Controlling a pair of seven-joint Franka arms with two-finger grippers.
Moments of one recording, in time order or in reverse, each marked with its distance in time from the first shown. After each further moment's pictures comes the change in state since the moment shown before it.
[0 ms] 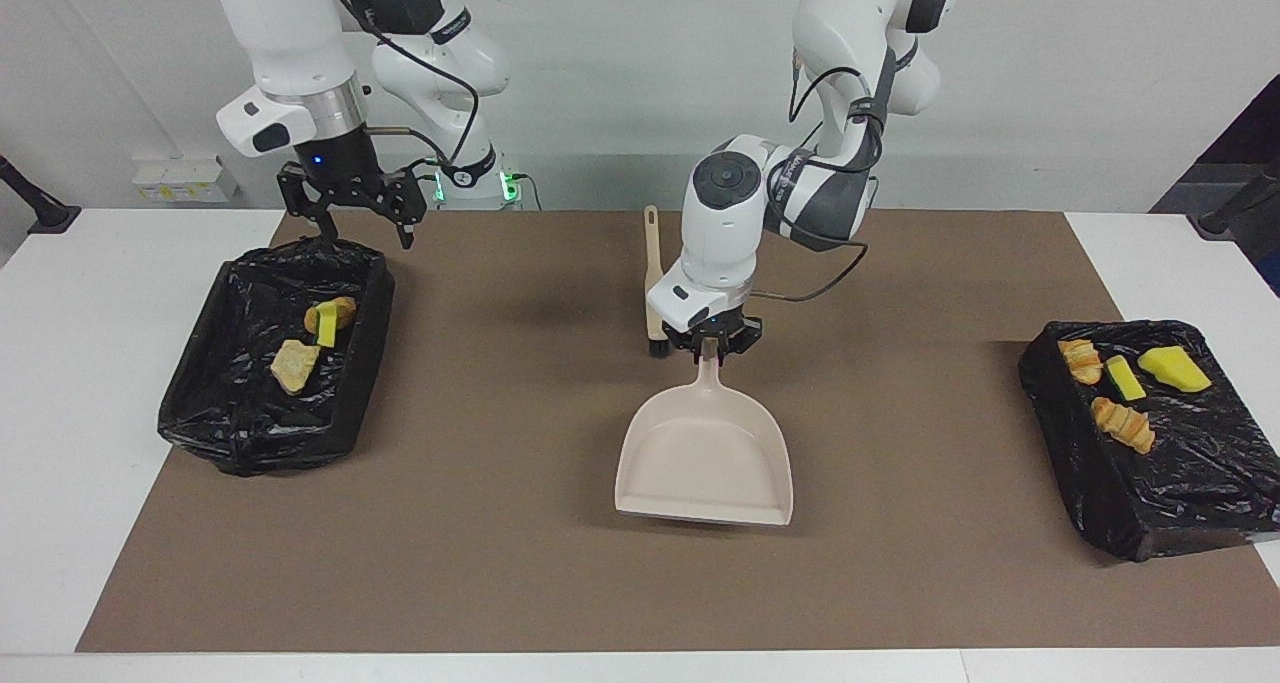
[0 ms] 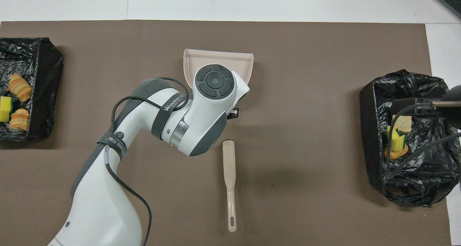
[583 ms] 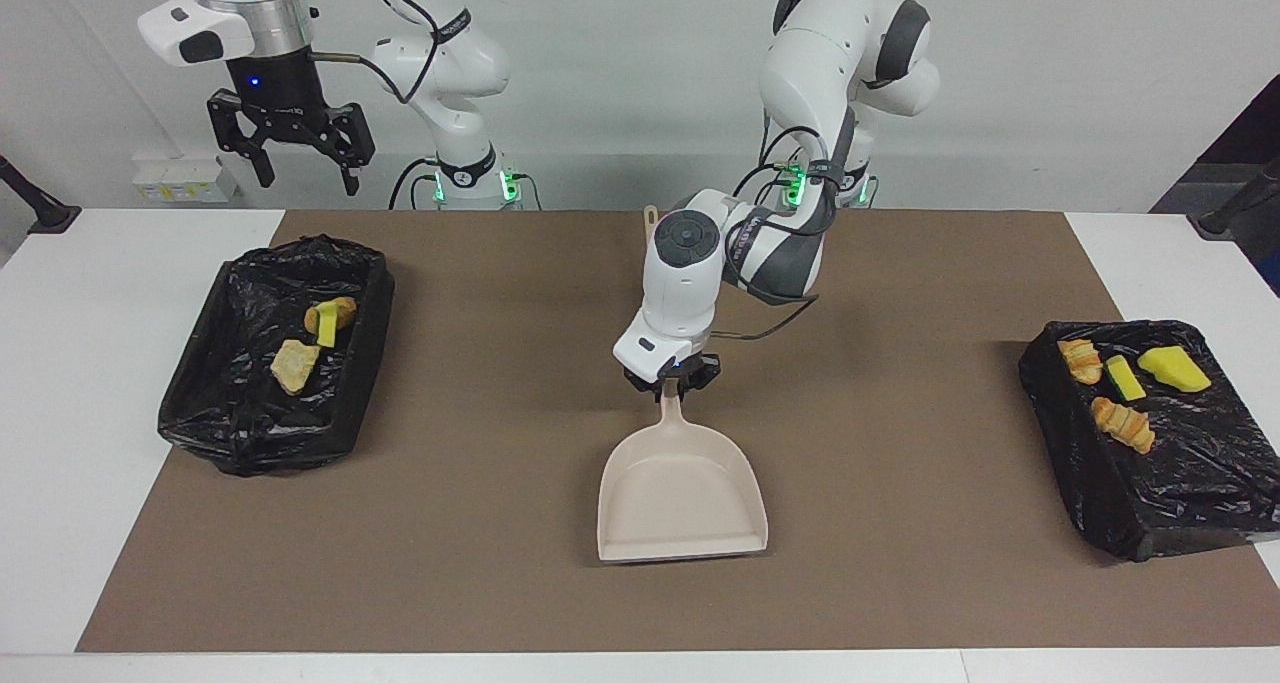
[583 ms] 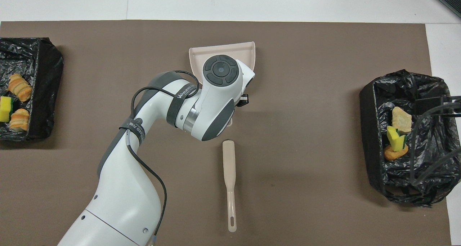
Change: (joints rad) left arm 0.002 0.135 0.013 0.135 -0.087 0.060 -0.084; right arm -0.007 0.025 -0.005 0.083 -0.033 -0.069 -0.071
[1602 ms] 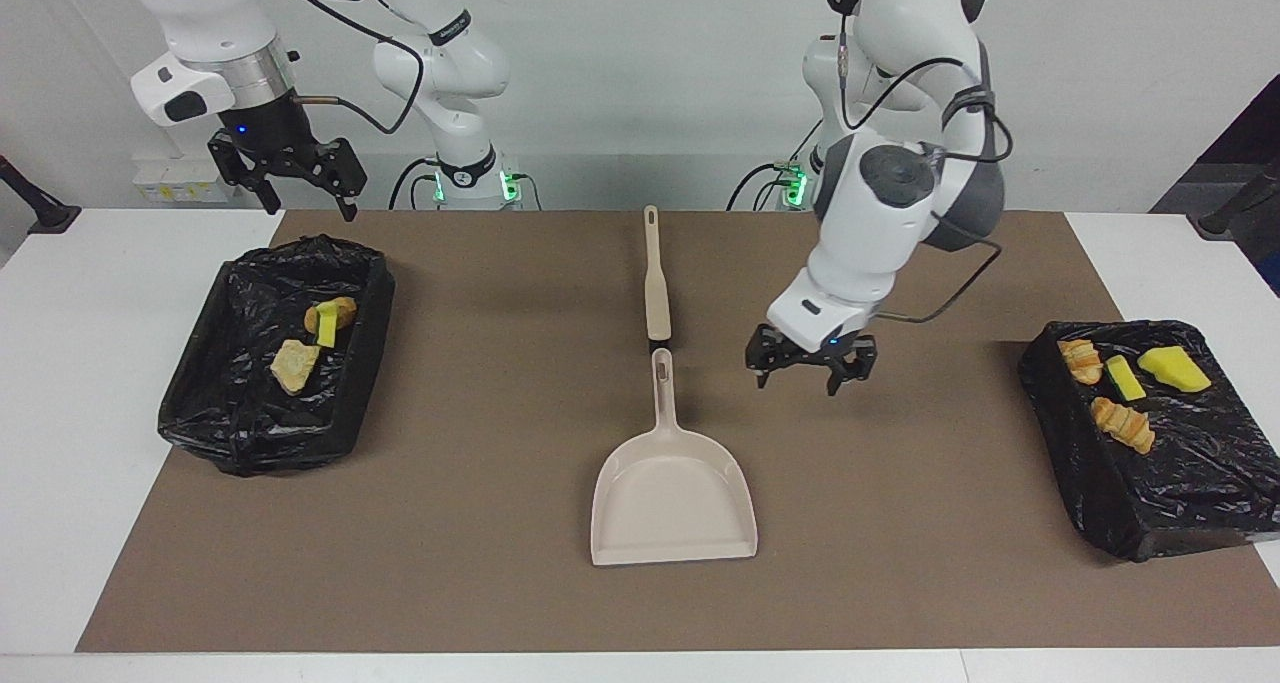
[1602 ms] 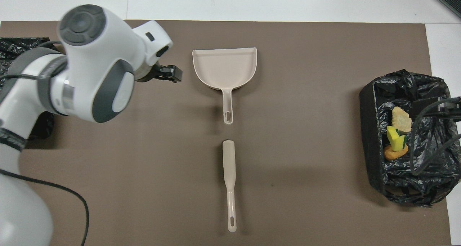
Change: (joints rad) left arm 0.288 -0.307 0.035 -0.133 -0.006 -0.098 0.521; right arm -0.069 0.022 0.002 -0.048 0.070 -0.003 -0.001
